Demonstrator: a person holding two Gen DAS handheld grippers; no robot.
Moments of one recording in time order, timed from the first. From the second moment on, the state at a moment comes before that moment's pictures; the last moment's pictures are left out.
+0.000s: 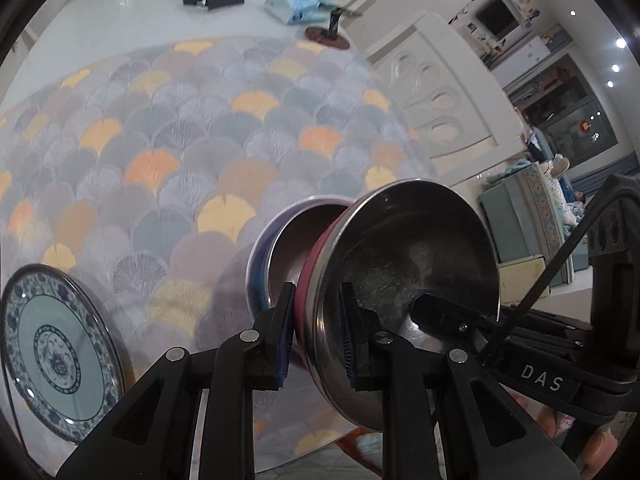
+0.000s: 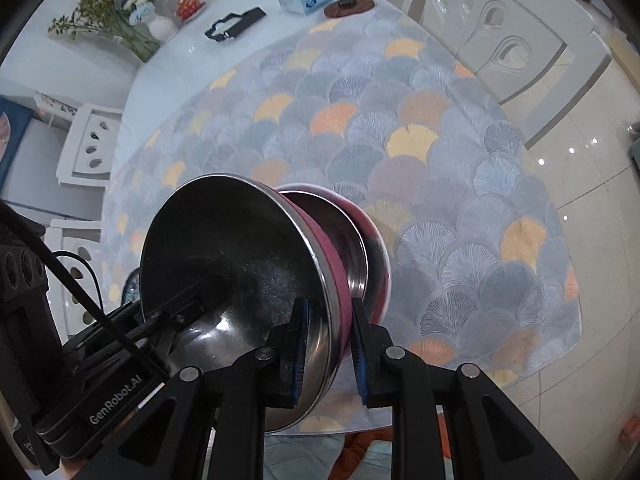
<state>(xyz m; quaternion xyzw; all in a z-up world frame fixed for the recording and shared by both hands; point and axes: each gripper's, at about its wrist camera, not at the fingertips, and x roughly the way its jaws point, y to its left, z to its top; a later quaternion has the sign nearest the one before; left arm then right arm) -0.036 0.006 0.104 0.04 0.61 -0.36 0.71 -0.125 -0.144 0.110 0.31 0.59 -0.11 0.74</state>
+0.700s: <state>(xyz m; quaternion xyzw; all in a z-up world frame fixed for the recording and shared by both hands) -0.028 -0.001 0.091 0.05 0.61 -0.36 0.70 -0.117 -0.155 0.101 0.30 0.59 -0.11 0.74</state>
